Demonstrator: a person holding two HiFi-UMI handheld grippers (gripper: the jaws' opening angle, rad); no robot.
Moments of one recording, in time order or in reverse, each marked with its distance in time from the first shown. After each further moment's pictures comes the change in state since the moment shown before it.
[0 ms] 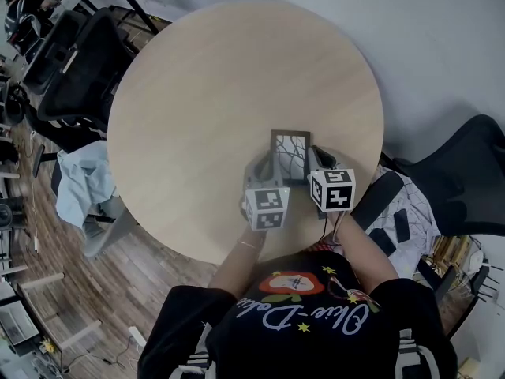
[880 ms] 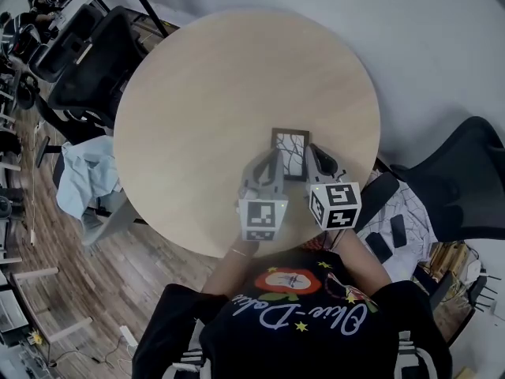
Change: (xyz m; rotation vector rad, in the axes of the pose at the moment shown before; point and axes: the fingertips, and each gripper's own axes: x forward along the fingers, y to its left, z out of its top) left arm -0.068 -0.020 0.073 0.029 -0.278 -0.071; right arm -0.074 0.041 0.064 -0.095 -0.268 0.061
